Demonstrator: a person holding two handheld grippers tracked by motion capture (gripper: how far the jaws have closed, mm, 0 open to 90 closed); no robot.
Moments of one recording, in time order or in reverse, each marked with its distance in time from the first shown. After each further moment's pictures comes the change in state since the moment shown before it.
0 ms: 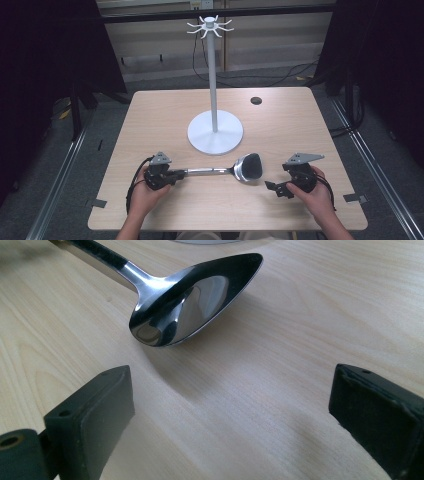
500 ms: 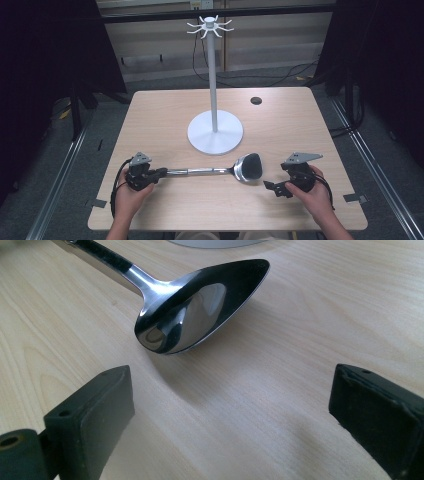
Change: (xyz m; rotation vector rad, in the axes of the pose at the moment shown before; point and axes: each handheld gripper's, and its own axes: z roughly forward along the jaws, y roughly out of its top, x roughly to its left) left arm 0.028 -0.019 -0.030 -0.052 0.122 -0.101; right arm 0.002 0.003 0.002 -0.003 0.007 -0.012
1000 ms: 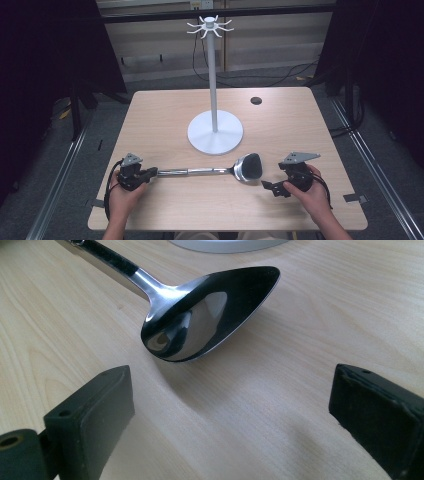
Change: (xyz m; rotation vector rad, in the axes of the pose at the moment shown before) left arm 0.019 -0.010 -0.006 -0.002 0.097 -0.037; right arm 0.003 0.003 0.004 -0.007 0.014 -0.016
